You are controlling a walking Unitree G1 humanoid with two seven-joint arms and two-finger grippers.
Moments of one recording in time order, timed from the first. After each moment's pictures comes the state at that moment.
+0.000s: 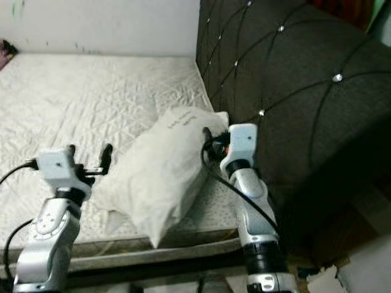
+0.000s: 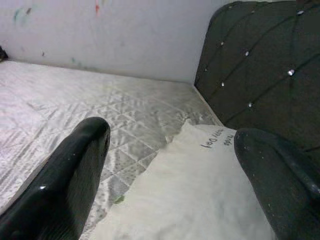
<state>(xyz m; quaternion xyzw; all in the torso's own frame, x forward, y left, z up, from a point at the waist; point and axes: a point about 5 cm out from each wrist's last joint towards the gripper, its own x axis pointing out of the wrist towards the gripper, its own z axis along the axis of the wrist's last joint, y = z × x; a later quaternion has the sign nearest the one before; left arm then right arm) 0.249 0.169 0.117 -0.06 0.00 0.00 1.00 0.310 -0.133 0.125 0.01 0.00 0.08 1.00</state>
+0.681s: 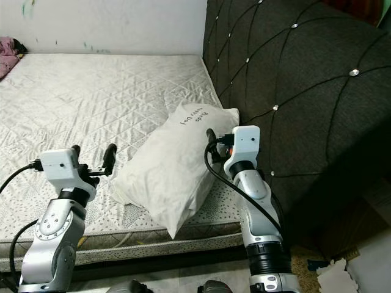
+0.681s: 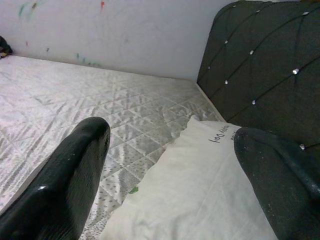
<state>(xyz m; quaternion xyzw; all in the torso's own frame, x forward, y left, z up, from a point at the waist) 0.250 0.163 0.117 -0.06 0.00 -0.01 1.00 0.310 -0.140 0.122 0.01 0.00 0.07 1.00</state>
